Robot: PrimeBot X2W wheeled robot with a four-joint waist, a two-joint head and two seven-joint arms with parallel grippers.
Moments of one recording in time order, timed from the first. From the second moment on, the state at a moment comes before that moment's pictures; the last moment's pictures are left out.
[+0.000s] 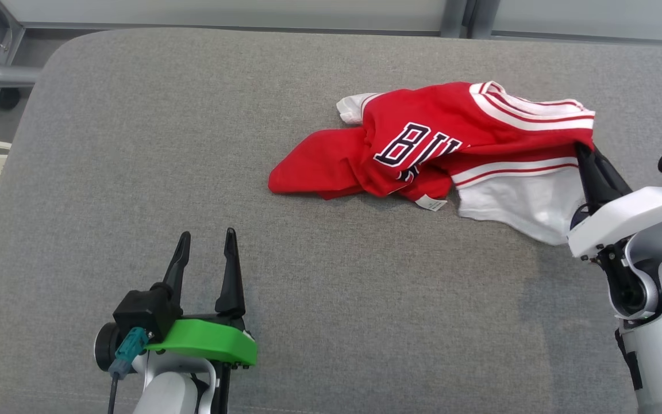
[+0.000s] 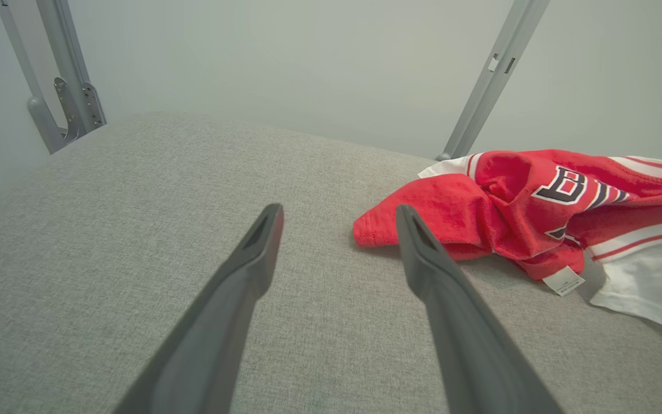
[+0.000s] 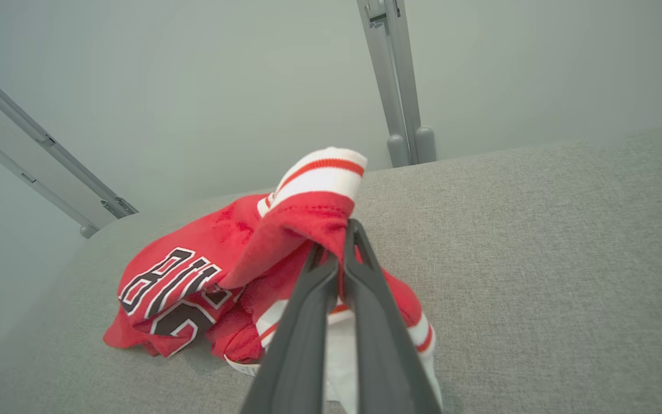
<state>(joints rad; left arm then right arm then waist) -0.15 0.05 -0.26 0.23 -0.37 0.06 -0.26 -0.38 -0.19 -0.04 0.24 0.48 0.13 0.09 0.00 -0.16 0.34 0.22</state>
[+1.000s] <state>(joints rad) -0.16 0.05 -0.31 0.23 -0.39 0.07 -0.26 -0.27 -0.07 -0.35 0.19 0.56 0.13 0.36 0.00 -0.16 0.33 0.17</state>
